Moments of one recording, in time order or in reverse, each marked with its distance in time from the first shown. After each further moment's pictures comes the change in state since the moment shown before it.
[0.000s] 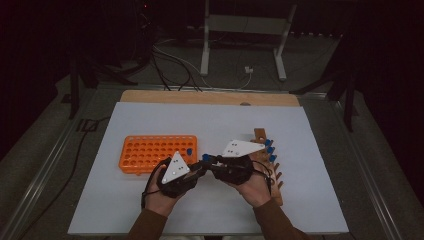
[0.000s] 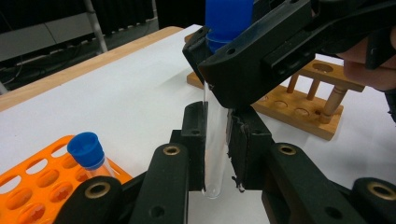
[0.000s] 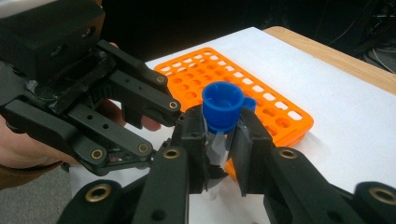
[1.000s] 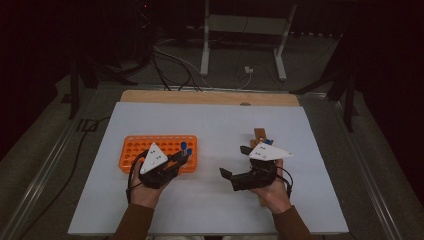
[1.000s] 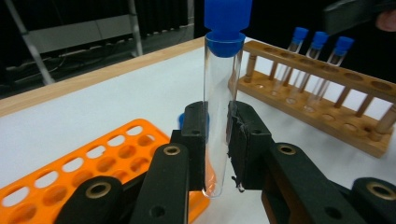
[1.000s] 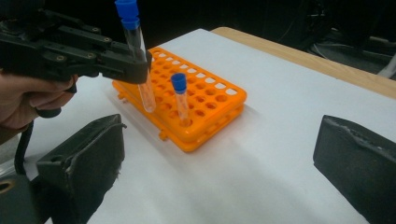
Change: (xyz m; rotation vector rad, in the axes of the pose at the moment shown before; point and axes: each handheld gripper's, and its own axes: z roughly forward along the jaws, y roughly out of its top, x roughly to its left) left arm 0.042 -0.011 -0.024 -0.037 0.136 -0.098; right arm -0.020 -0.031 -0.045 -0.055 -0.171 0.091
